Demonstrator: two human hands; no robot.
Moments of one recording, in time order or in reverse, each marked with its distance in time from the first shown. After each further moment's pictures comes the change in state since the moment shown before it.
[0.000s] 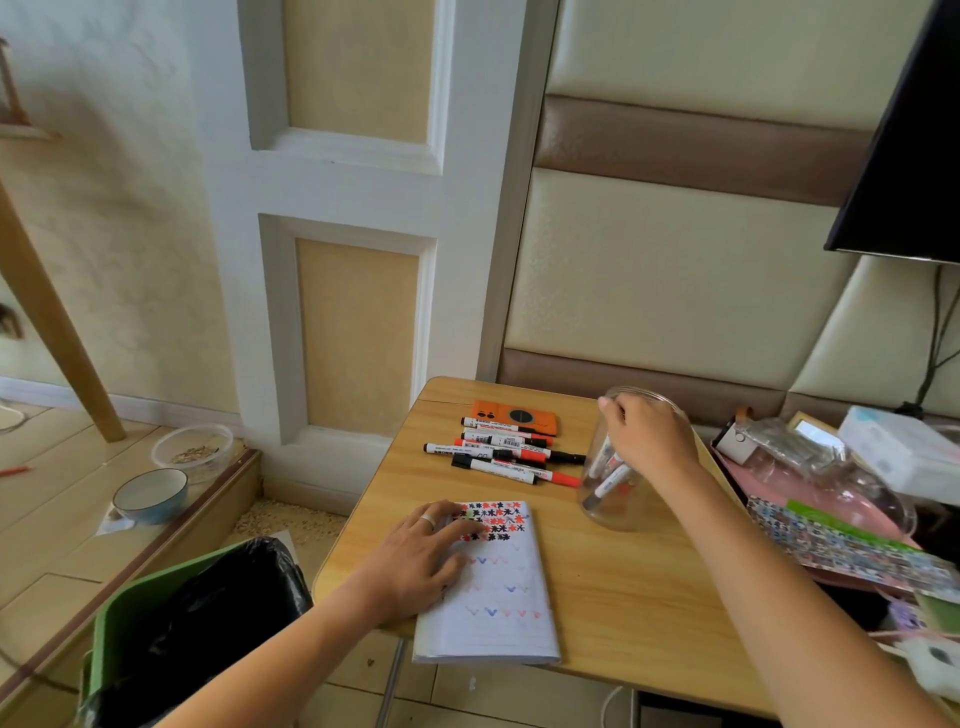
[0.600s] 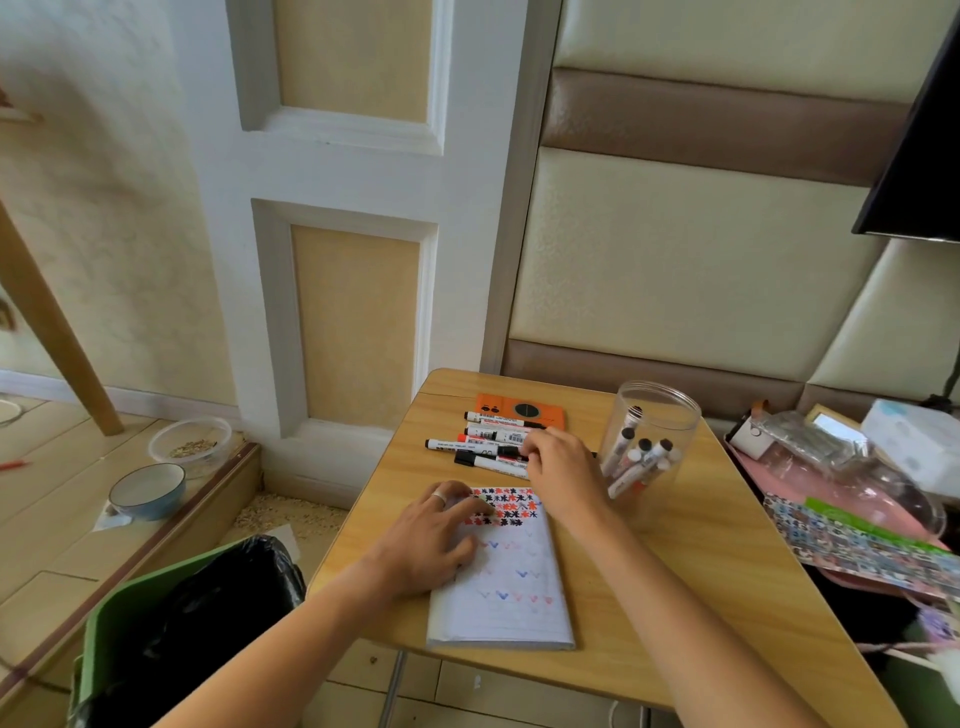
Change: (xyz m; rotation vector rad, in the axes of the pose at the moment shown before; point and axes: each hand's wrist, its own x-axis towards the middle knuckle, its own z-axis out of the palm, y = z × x) left_hand 0.037 -0.008 -0.002 -0.043 0.002 -0.008; right_hand -0.027 -0.068 0.087 0.253 -0.040 -0.237
